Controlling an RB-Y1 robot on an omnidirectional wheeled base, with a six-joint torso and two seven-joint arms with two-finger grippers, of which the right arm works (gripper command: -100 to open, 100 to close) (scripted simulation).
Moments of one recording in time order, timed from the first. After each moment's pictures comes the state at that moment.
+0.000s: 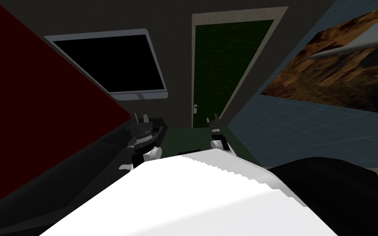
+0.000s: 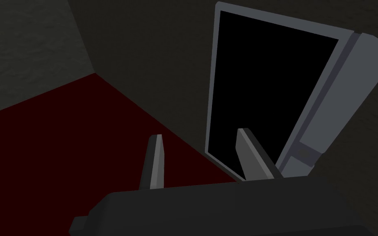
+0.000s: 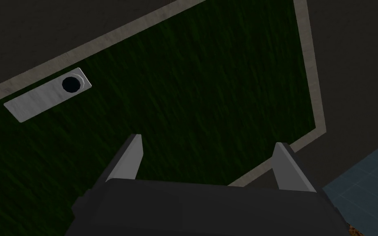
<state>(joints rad) 0.43 -0.14 0.04 -2.02 -0.26 -0.41 -0.30</state>
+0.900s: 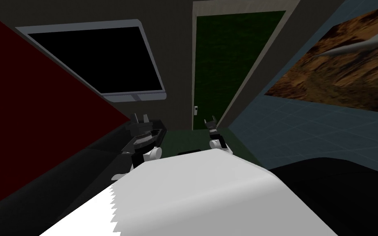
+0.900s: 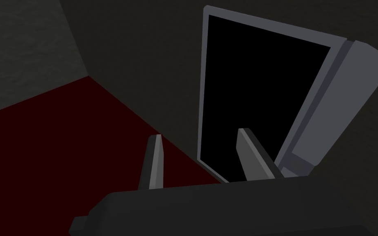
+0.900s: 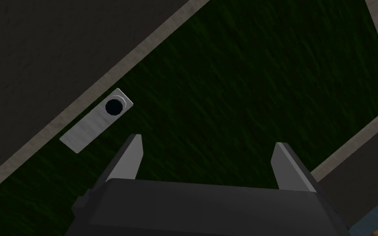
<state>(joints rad) 0.38 -0.21 0.09 -1.90 -0.40 -0.42 -0.45</state>
